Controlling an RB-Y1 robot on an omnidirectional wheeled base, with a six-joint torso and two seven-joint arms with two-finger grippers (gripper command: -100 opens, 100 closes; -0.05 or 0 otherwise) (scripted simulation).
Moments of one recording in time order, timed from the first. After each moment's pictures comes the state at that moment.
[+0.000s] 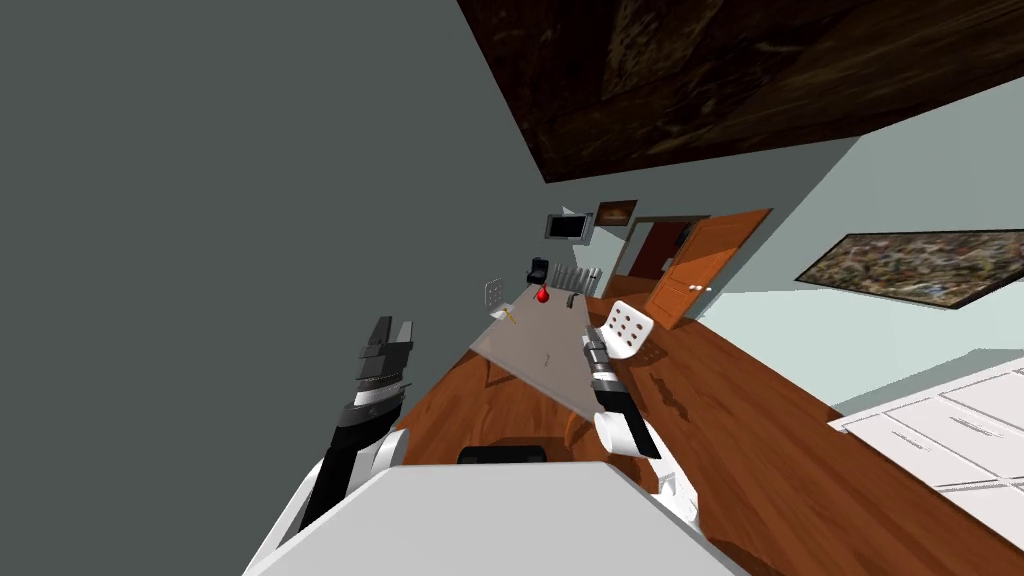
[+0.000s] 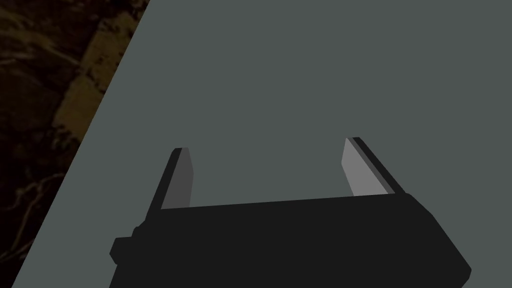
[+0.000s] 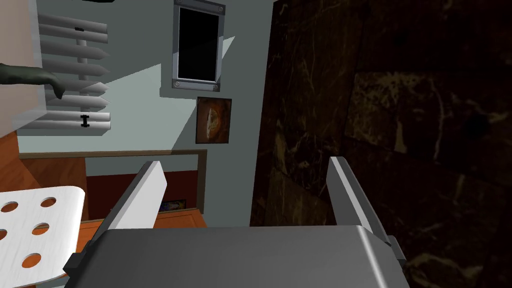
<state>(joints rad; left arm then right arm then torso) 0.54 -0.04 0.07 -2.23 -0.06 -0.59 0.01 0.35 -0.23 -0.08 -1.89 -0.18 -0.38 0.21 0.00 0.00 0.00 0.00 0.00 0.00</state>
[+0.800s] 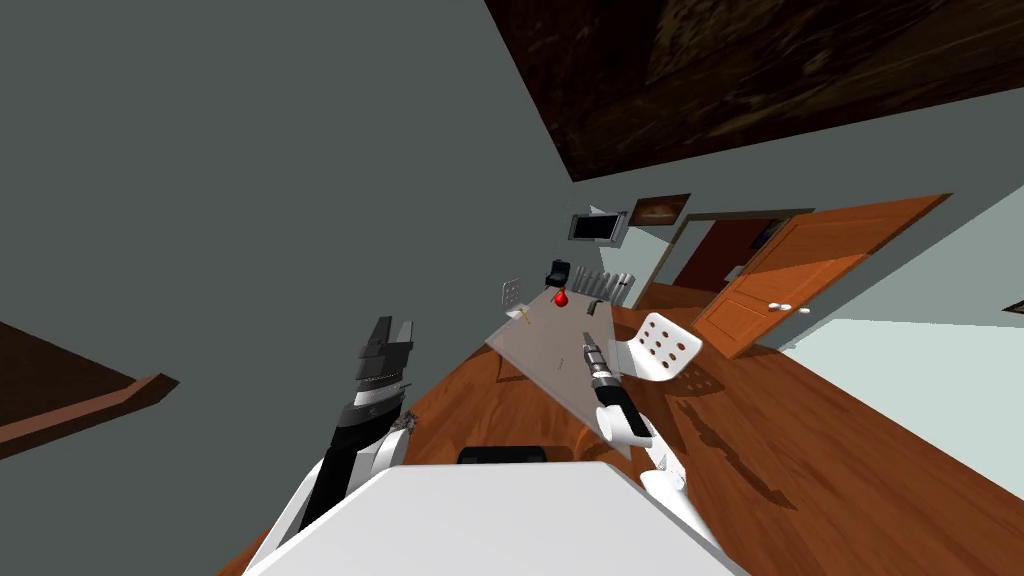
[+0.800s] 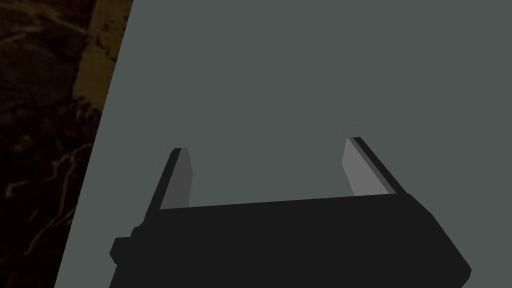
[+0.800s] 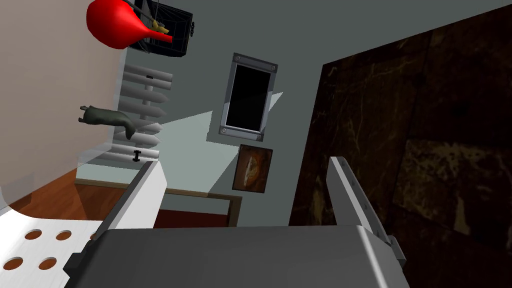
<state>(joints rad) 0.54 -0.04 0.07 -2.23 -0.06 -0.59 0.01 0.24 -0.32 -0.09 -1.64 -0.26 -0.29 0.28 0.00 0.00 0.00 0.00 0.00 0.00</state>
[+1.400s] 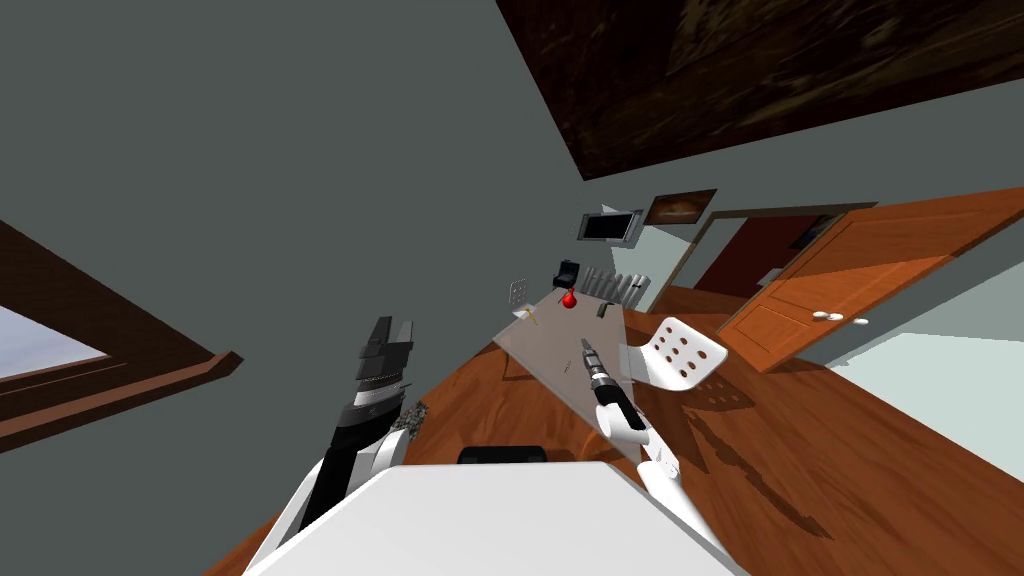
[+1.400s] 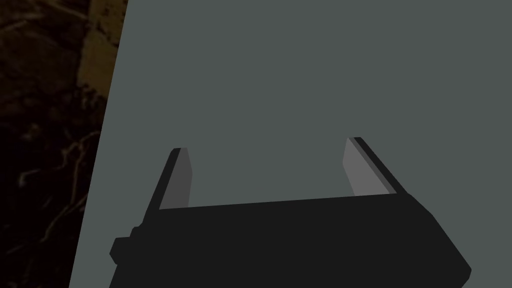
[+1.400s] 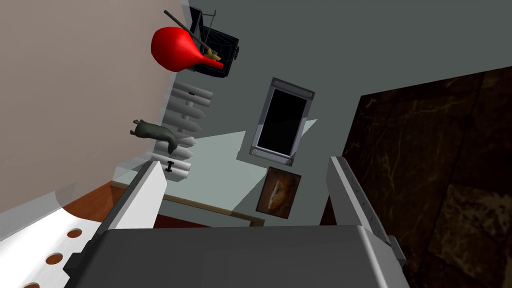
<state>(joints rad) 0.54 -0.04 0.07 -2.23 -0.06 -0.59 0.01 0.19 -0.34 -0.08 -1.50 -0.30 -0.20 0.33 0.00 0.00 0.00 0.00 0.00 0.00</state>
